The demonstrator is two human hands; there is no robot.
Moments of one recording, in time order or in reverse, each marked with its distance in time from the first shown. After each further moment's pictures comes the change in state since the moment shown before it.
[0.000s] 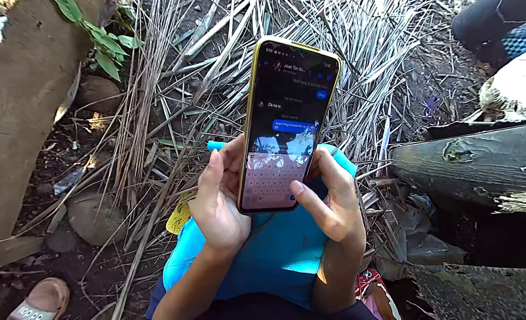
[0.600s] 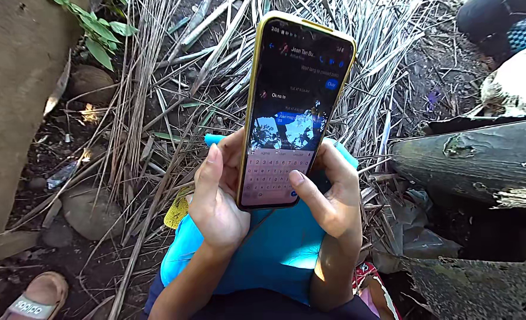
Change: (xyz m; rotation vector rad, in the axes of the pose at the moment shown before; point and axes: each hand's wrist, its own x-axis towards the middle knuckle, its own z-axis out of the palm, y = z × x) left_hand 0.000 -0.001 0.000 0.023 -0.045 0.044; right_hand 0.000 -0.007 0.006 0.040 0.077 0.081
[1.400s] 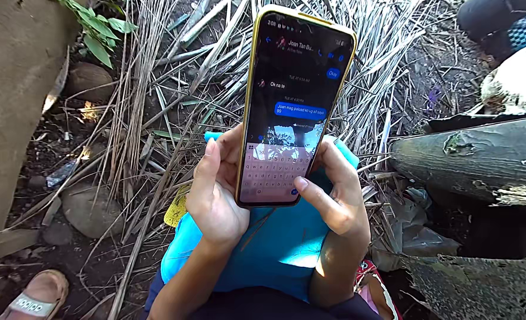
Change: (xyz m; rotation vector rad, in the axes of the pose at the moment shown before) left_hand 0.000 0.001 -0.001 -0.025 -0.004 -0.013; right_hand 0.000 0.006 -0.009 0.061 -0.115 -0.074
